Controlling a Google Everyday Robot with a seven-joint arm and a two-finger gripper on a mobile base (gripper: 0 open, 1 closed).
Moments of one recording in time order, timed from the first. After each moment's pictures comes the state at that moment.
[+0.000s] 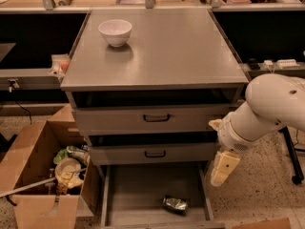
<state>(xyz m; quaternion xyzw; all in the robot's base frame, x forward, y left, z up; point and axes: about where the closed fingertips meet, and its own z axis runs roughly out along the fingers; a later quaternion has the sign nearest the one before) 0.454 -0.192 0.713 -0.63 0.76 0.06 0.15</state>
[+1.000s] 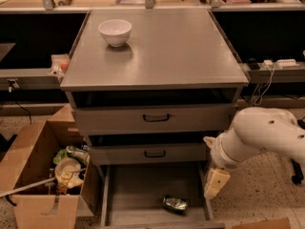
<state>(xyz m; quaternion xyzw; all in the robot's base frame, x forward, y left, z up) 0.453 -0.191 0.633 -0.63 0.76 0.06 0.15</state>
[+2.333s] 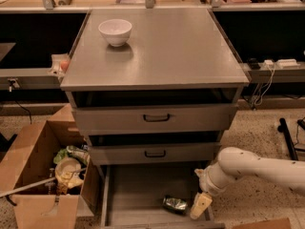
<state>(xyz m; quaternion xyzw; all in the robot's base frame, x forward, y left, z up) 0.453 -0.186 0.419 -0.57 0.80 0.16 0.13</state>
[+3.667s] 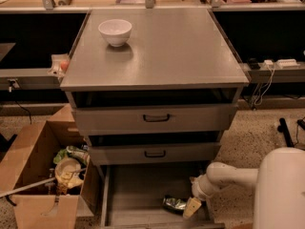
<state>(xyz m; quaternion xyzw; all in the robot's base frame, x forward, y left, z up) 0.496 -0.190 0.263 -0.55 0.81 0.16 0.14</state>
